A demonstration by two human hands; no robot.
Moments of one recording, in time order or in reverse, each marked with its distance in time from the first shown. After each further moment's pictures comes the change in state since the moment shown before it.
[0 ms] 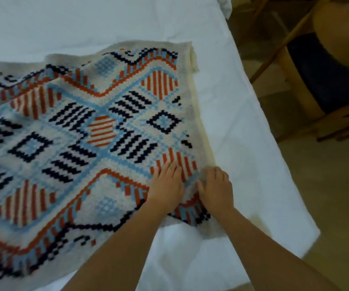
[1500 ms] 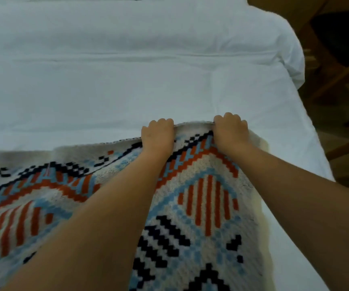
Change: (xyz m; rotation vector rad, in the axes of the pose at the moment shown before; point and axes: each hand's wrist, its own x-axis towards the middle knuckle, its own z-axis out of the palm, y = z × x) left_hand 0.367 -0.214 -0.251 0.066 0.549 -0.363; right_hand 0.492 -0.193 -0.120 -0.247 0.197 -0.348
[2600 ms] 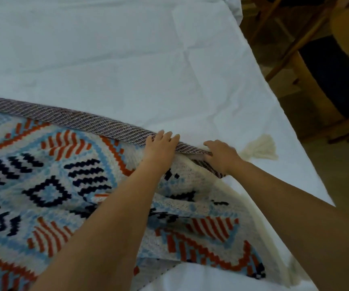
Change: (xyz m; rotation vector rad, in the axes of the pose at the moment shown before) left_hand -0.345 -0.029 -0.031 0.082 -0.390 0.489; right_hand -0.392 -0.047 0.015 0.226 -0.450 0.165
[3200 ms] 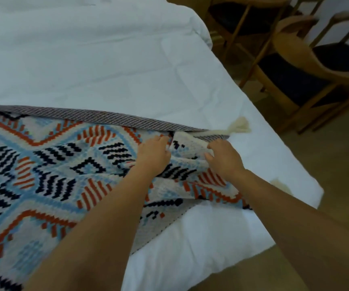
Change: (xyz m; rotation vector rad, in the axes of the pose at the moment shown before) left_hand -0.184 -0.008 -0.042 -0.206 0.154 -0.006; right_hand -0.192 -0.081 0.019 0.124 0.415 0.062
